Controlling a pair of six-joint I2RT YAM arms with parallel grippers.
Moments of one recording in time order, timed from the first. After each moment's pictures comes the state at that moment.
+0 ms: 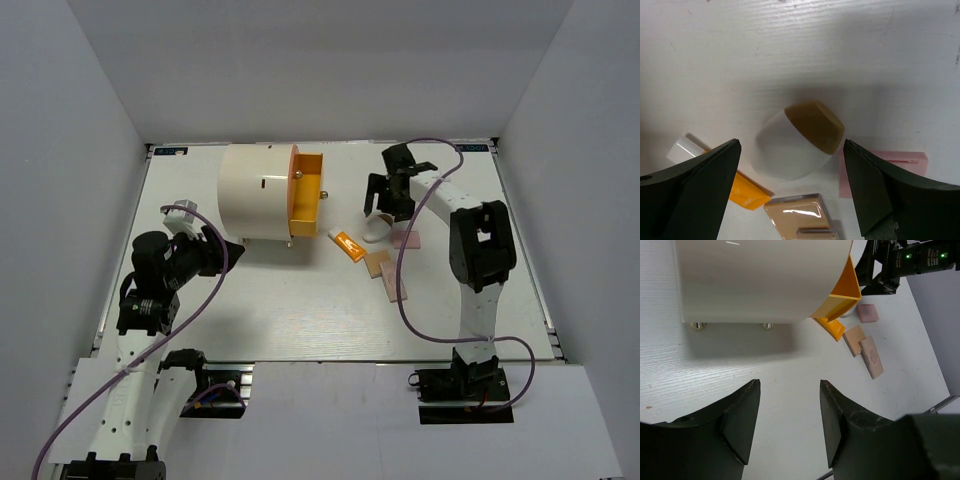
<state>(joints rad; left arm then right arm) -0.03 0.64 0.70 -0.42 0.46 -0.36 0.34 2.04 1.58 -0.63 -0.03 0.41</state>
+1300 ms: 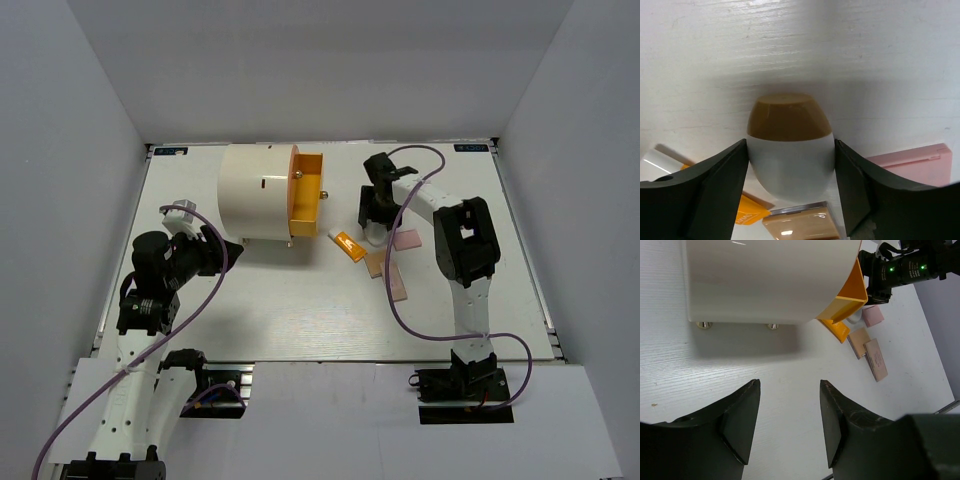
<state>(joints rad) -0.03 0.64 0.70 -0.42 0.43 -0.36 0.43 2.16 1.65 -0.71 0.10 0.45</state>
